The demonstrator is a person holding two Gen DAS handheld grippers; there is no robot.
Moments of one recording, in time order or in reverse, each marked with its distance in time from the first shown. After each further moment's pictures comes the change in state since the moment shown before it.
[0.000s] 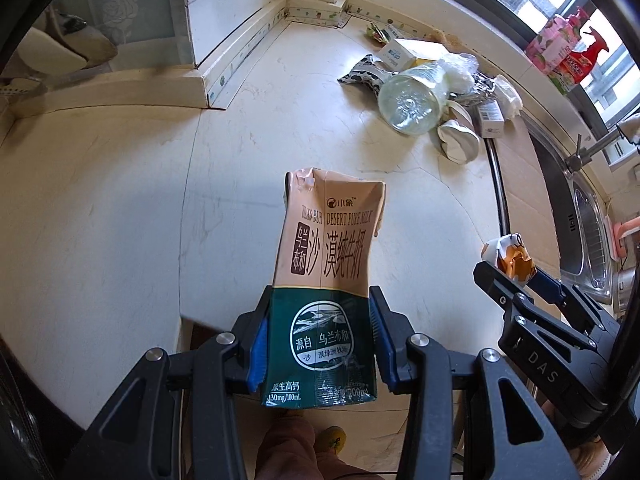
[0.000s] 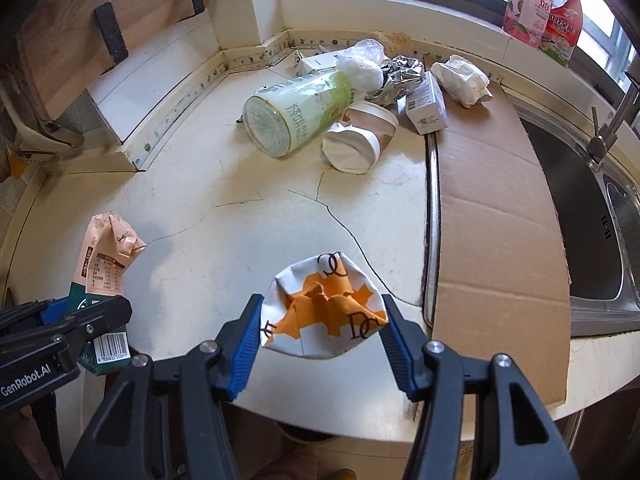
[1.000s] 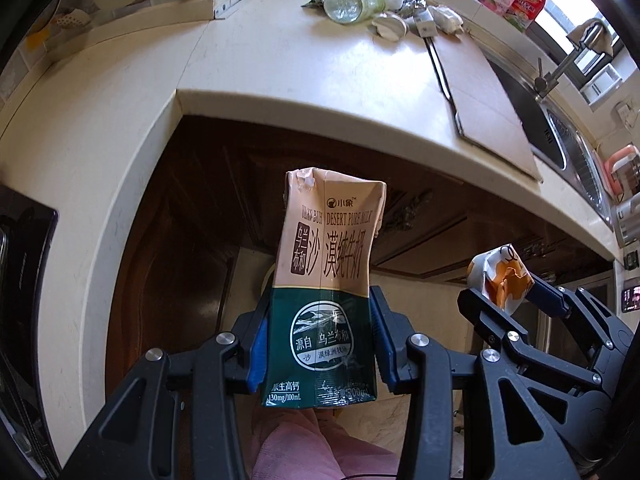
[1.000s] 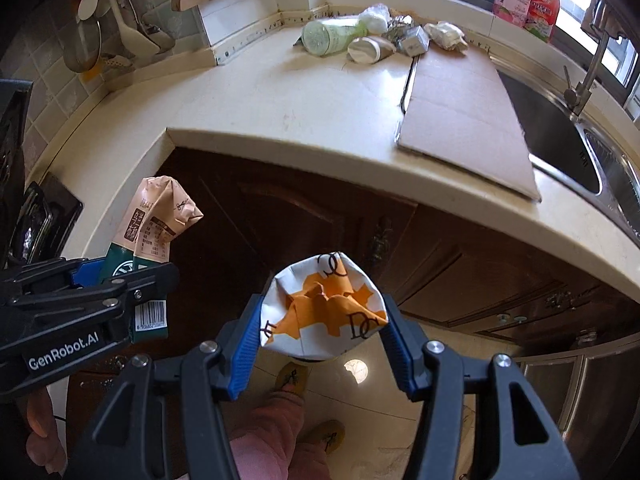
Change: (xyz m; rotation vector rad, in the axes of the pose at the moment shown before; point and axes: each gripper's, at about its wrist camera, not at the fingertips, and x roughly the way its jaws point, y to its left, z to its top) left arm -0.033 -0.042 -0.213 0.037 0.011 0.038; right arm -0.087 -0.007 -0.199 -0.110 0.033 0.067
